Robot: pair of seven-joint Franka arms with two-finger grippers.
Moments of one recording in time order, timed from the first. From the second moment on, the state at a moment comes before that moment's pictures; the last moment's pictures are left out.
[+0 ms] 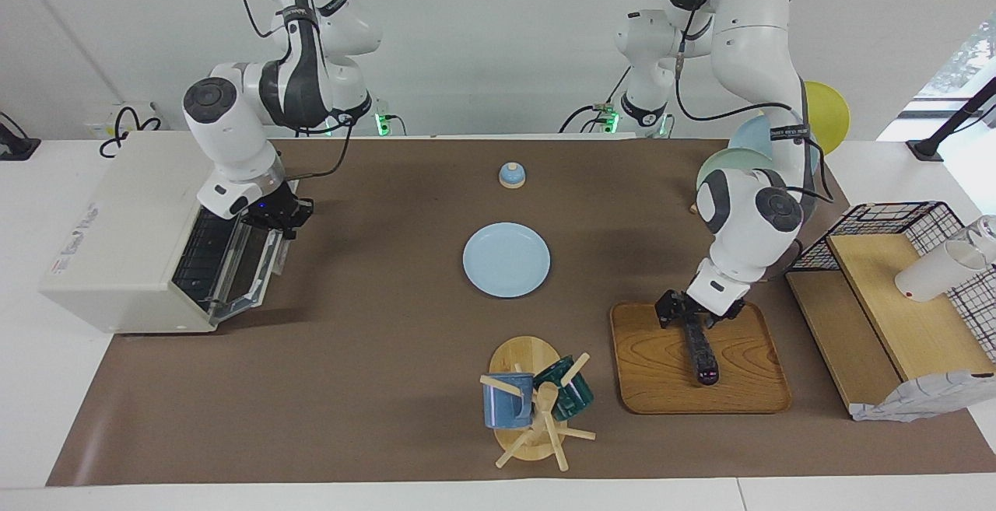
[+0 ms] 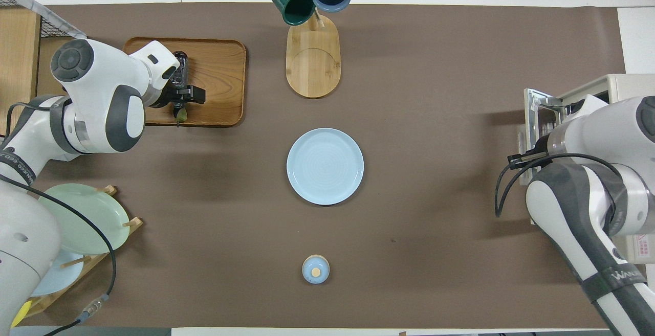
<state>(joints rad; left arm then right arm) -0.10 0.46 -0.06 -1.79 -0.09 2.36 -0.01 0.01 -0.02 -0.01 -2.22 -0.02 2.17 -0.16</state>
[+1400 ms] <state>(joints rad) -0.10 0.46 -0.06 -1.79 -0.09 2.34 0.04 0.10 0.11 -0.01 -2.15 0.07 2.13 -0.03</state>
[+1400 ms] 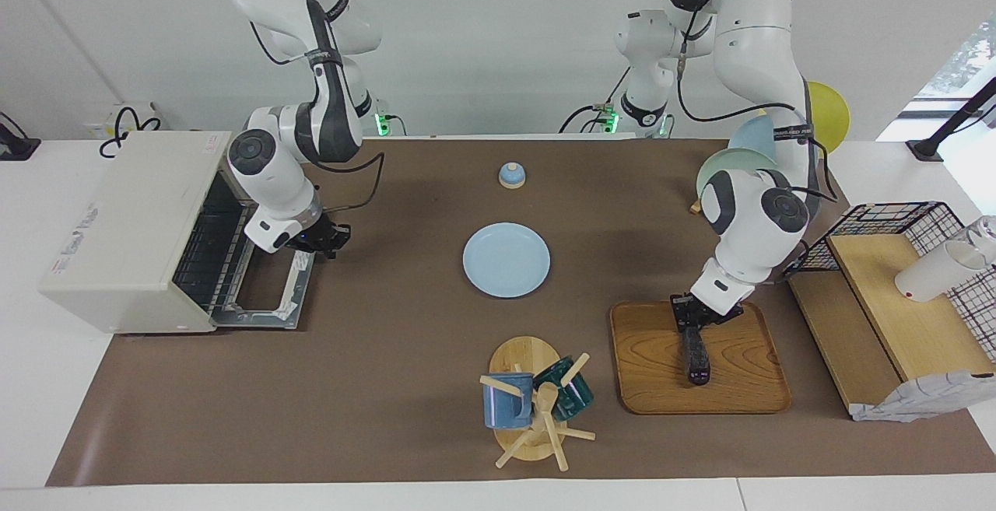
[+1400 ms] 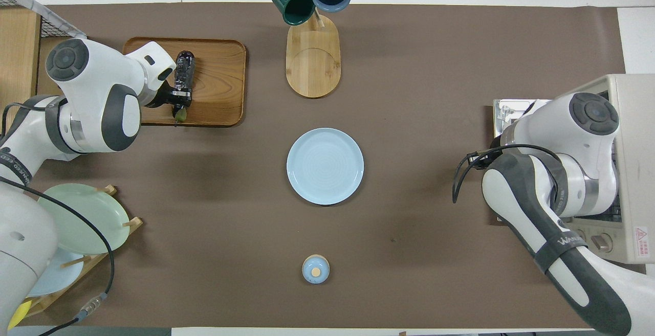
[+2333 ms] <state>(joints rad) -0.11 0.17 -0.07 -1.77 -0.16 1.86 -0.02 0.18 0.11 -0.01 -2.06 0.07 2.08 0.06</state>
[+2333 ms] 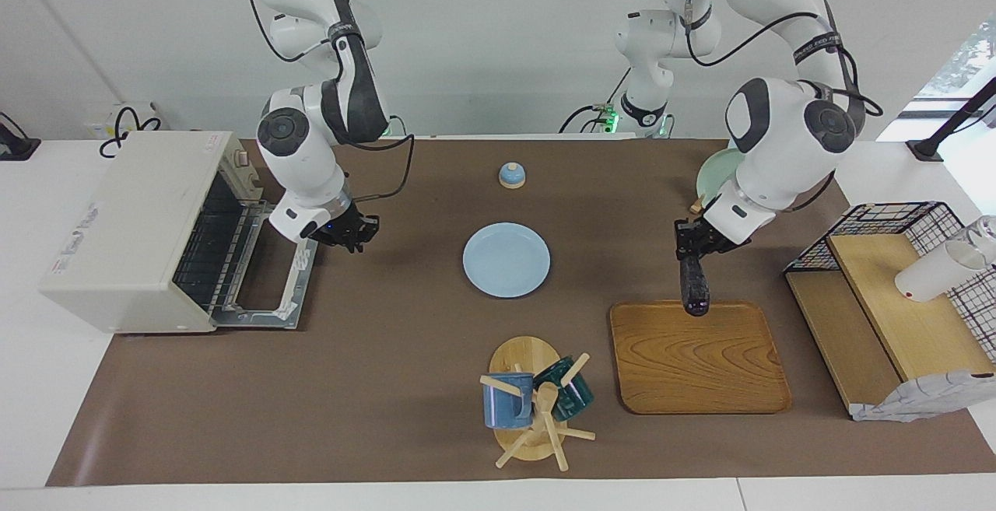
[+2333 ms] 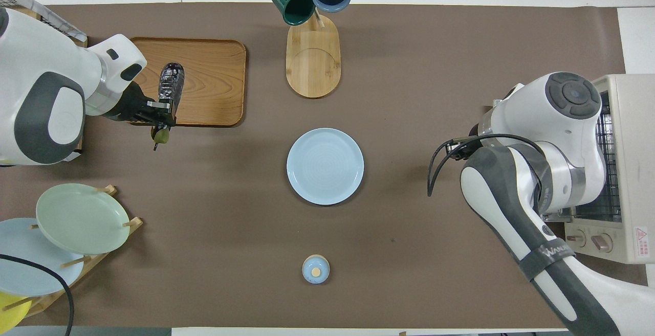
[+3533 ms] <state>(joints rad) -0.73 0.20 -0.08 -2.13 -0.20 2.46 -0.65 0.18 0.11 -0.01 -2.05 0.07 2.08 0.06</state>
